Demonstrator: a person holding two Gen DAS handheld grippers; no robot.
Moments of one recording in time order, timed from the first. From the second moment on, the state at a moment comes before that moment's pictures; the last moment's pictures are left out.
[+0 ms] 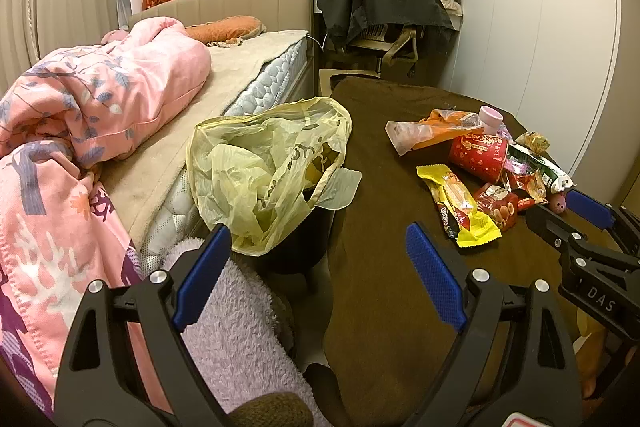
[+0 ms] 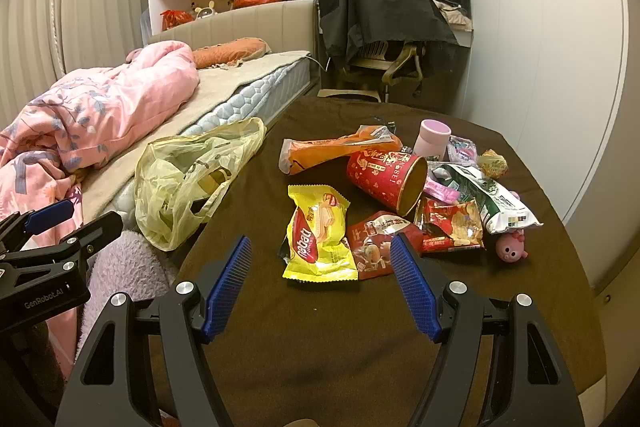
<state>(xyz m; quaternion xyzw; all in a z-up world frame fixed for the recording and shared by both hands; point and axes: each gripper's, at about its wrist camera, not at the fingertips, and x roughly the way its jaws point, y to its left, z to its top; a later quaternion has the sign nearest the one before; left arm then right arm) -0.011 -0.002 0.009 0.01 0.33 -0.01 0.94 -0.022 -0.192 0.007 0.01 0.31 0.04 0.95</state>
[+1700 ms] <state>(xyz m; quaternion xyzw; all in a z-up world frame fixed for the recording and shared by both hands) 0.256 -0.087 -0.020 -0.04 0.44 -0.15 0.89 0.188 -0.421 -0.028 0.11 0.40 -0.08 0.91</state>
